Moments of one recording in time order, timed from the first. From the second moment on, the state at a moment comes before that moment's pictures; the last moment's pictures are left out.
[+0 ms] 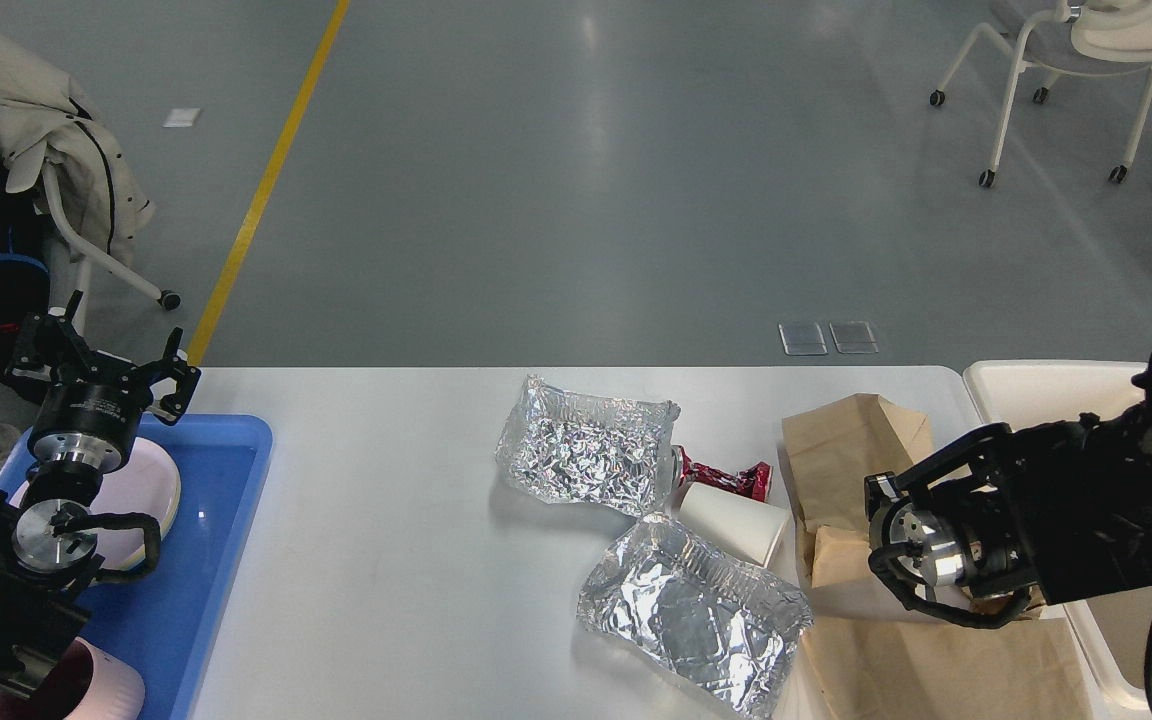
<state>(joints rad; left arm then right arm) -0.58 0.34 -1.01 -0.41 -0.18 -0.52 -0.31 1.44 -0.20 -1.15 1.34 1.14 -0.35 0.15</state>
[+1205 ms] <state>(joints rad) -0.58 0.34 -1.01 -0.41 -0.17 -0.52 -0.31 2.44 -0.15 -1.39 1.62 0.12 0.63 0.15</state>
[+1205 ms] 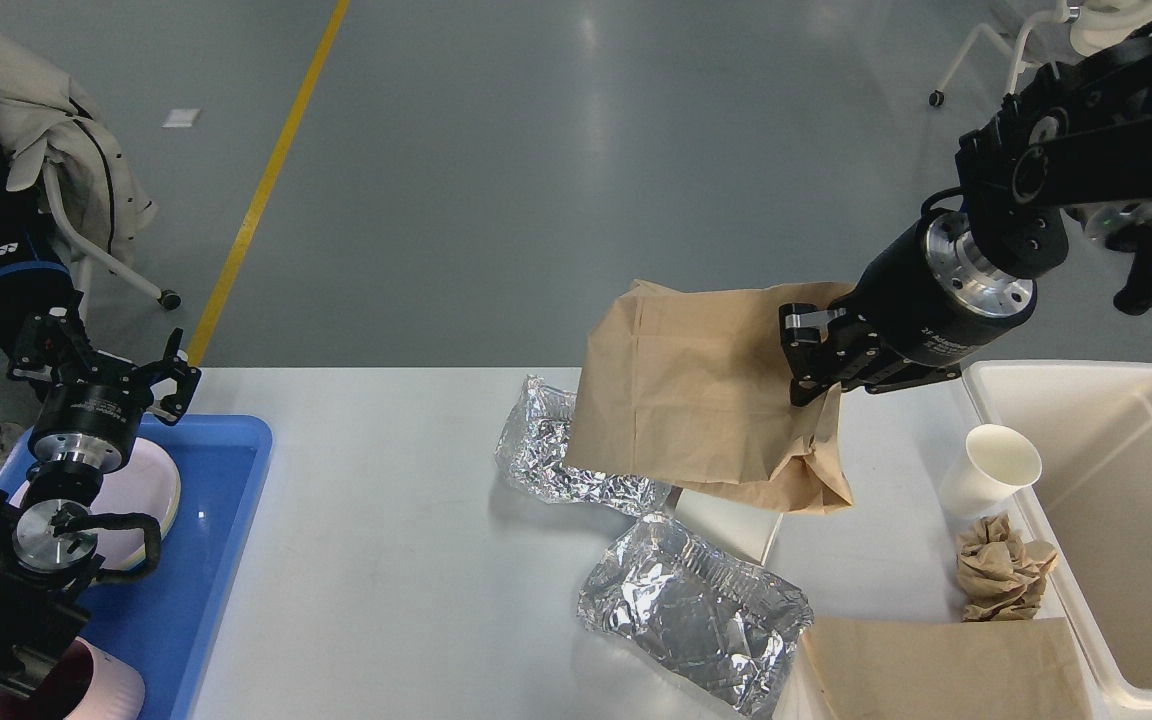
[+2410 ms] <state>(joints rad) -0.58 0.34 -1.01 -0.41 -0.18 -0.52 -0.31 1.95 -0.37 -1.75 1.32 0.20 0.19 0.14</state>
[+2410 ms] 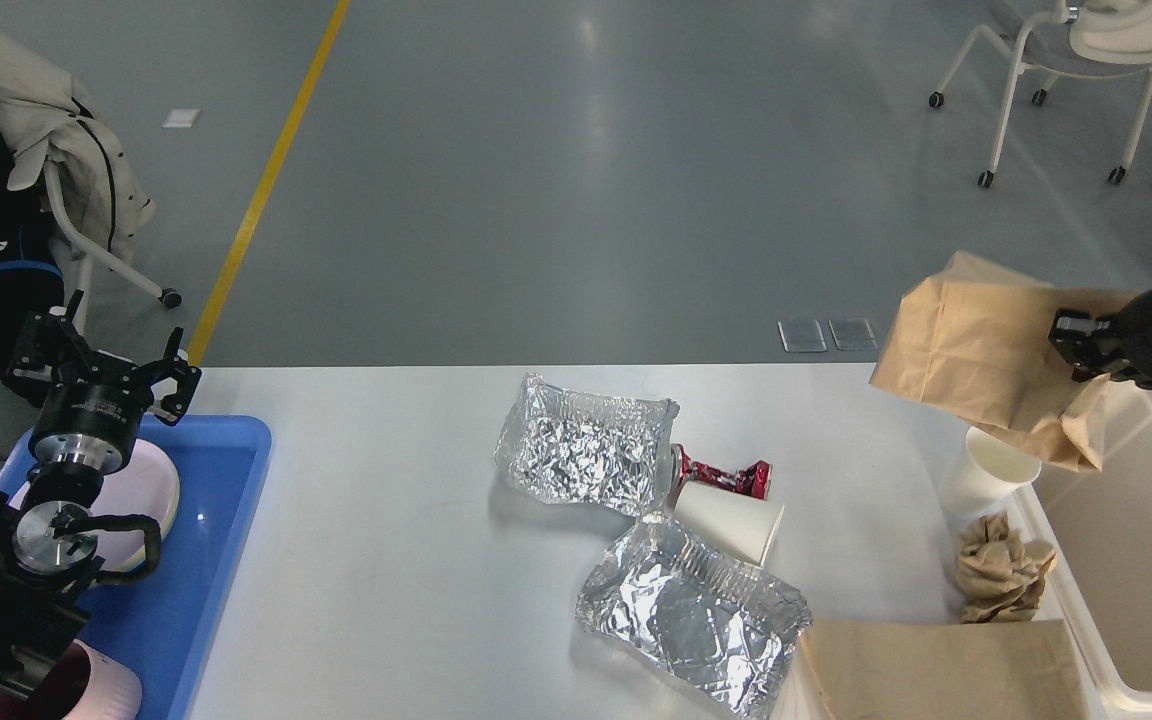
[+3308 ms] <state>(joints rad) -0.58 0.34 -1.01 -0.41 -0.17 -0.52 -0.31 1.01 -0.50 -1.66 0.69 0.62 -0.35 0.14</state>
